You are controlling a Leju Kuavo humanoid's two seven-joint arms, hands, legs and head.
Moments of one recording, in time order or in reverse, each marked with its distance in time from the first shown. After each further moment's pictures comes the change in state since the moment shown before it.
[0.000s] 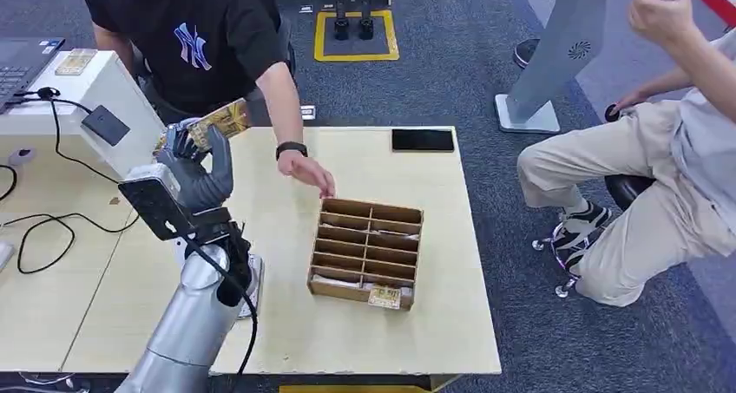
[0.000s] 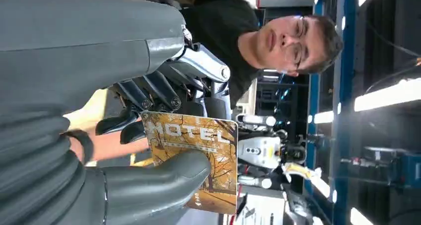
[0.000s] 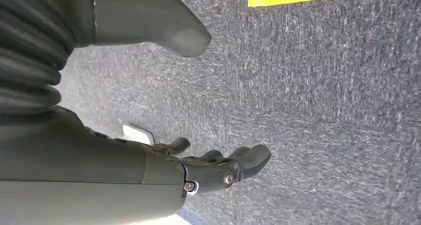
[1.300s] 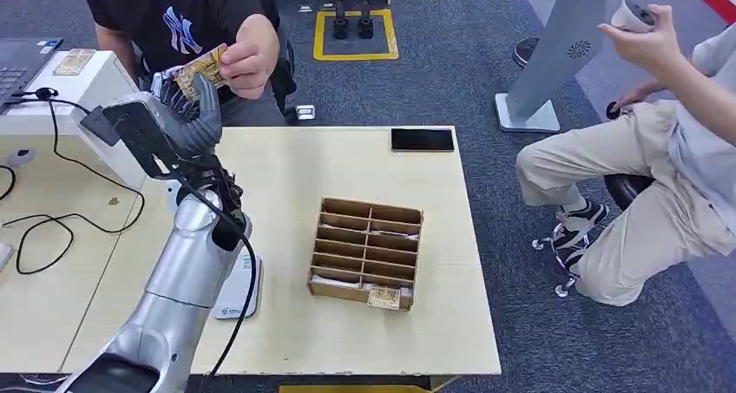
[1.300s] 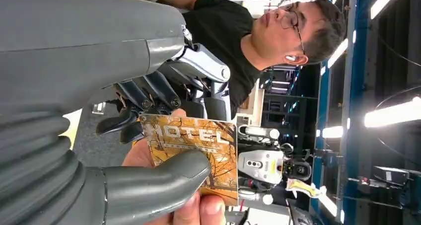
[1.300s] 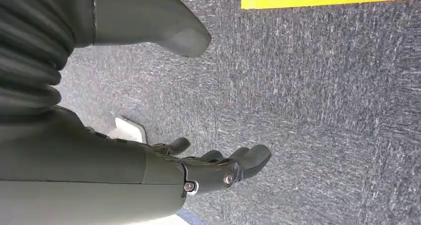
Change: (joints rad) left arm -0.206 -0.014 0.054 0.177 0.014 0.016 0.072; right arm -0.029 0.010 0.048 0.011 0.013 0.001 0.024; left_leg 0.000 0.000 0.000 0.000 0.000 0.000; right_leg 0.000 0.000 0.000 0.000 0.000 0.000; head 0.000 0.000
